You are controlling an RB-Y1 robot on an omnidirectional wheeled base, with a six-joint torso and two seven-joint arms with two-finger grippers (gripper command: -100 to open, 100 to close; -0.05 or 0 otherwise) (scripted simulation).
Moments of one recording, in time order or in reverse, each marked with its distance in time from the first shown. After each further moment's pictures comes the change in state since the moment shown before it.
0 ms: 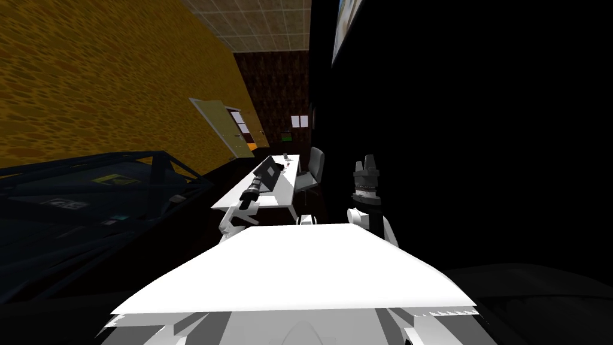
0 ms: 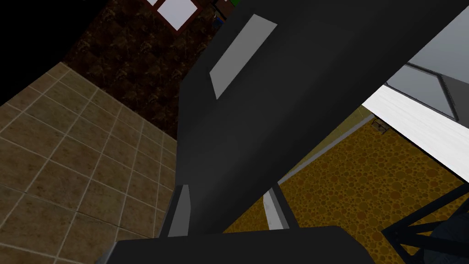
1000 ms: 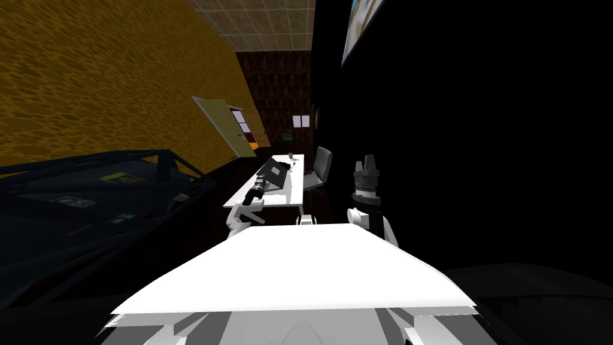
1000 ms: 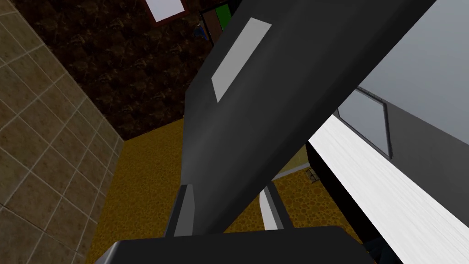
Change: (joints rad) left arm -0.046 -0.062 -0.026 -0.026 0.159 0.142 0.146; right arm 0.000 0.000 0.000 0.000 0.000 0.000 0.000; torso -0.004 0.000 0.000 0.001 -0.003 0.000
